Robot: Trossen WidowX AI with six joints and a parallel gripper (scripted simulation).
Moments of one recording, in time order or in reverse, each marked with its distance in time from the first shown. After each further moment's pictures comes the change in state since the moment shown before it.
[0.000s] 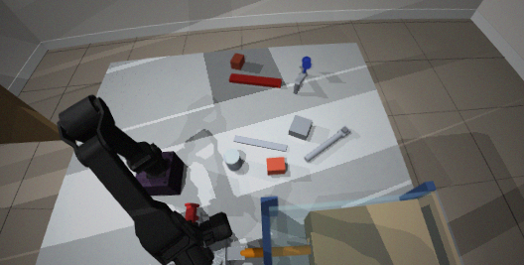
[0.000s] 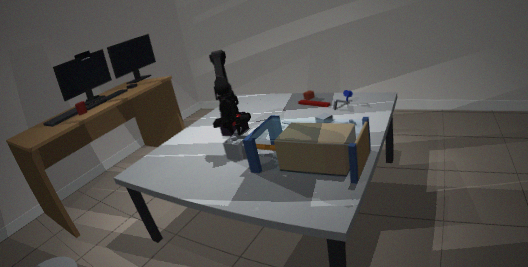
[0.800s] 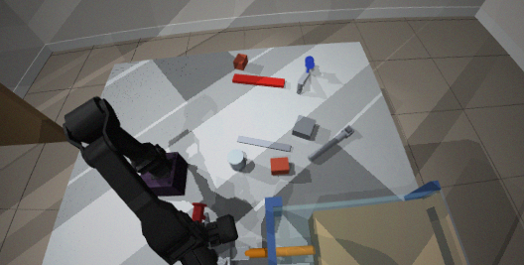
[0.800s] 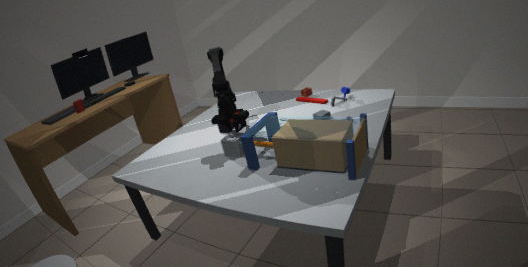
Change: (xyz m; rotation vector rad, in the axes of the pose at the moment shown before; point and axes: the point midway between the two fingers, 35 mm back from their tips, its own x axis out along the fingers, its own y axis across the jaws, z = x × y) arm 0.000 0.003 0.000 0.085 -0.005 0.000
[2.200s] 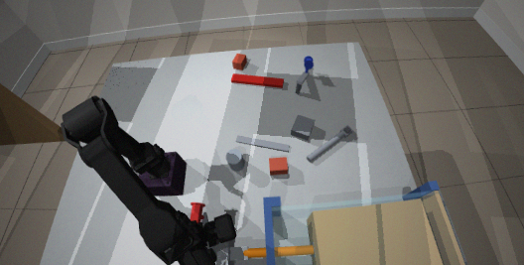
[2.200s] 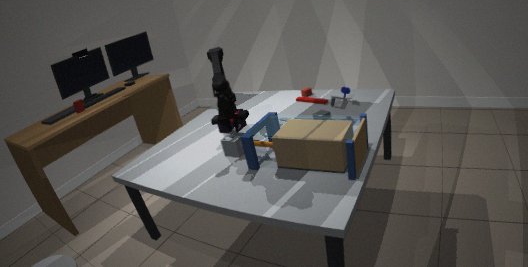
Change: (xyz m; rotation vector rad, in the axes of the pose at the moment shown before) arm 0.000 0.000 0.000 -0.020 0.004 0.007
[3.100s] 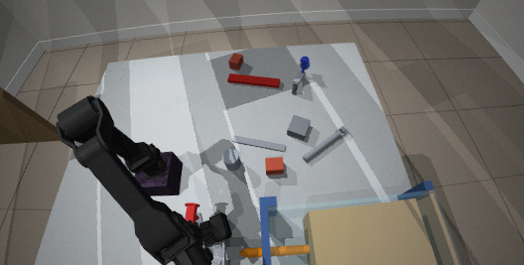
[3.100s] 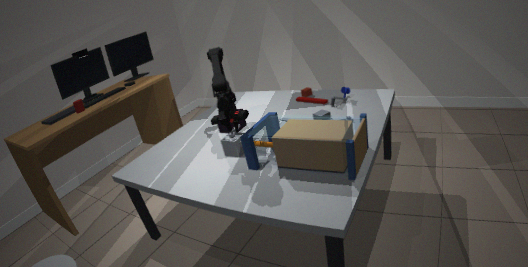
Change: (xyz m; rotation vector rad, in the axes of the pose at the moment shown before) arm 0.000 -0.002 0.000 -0.037 0.000 -0.005
